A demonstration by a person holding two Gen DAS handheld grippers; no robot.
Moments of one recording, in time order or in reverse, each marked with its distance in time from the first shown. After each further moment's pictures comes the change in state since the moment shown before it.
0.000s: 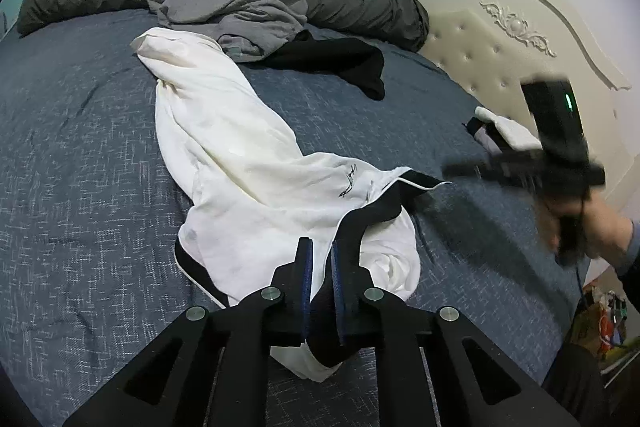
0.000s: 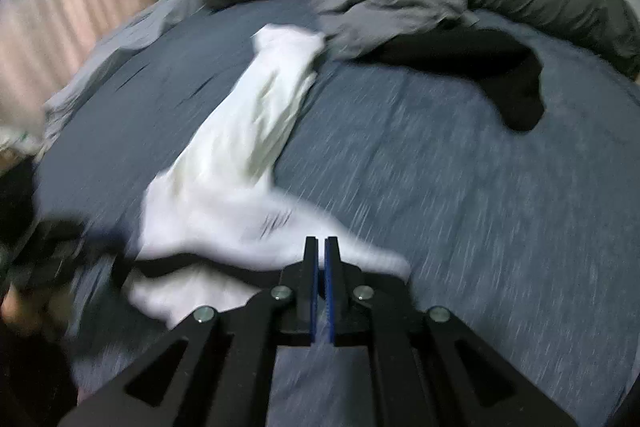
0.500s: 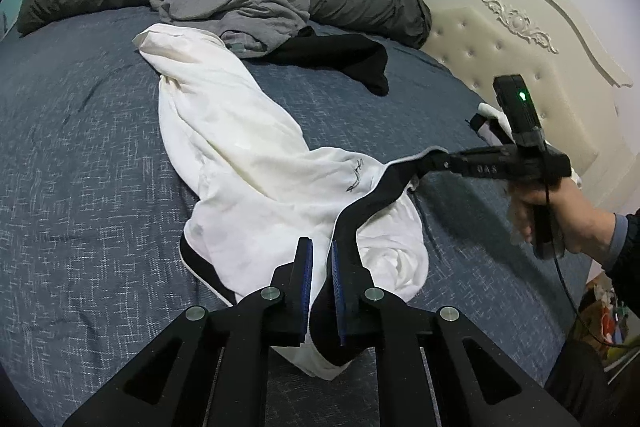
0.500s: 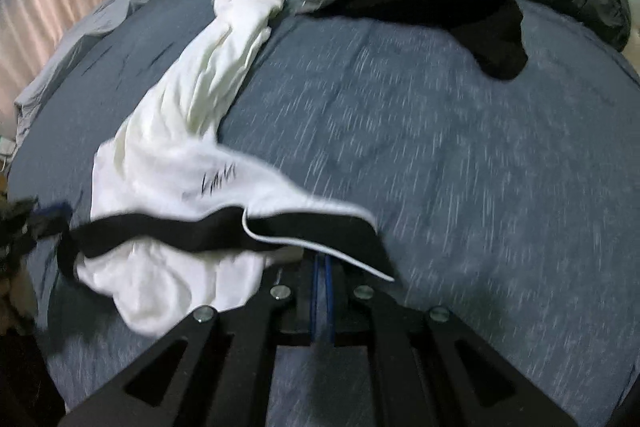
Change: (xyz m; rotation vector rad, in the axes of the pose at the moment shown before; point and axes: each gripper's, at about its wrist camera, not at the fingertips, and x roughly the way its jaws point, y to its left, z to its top) left arm 0.003 0.007 -0.003 0.000 0.011 0.006; right arm 0.038 -0.023 0.007 0.094 0.042 -0.101
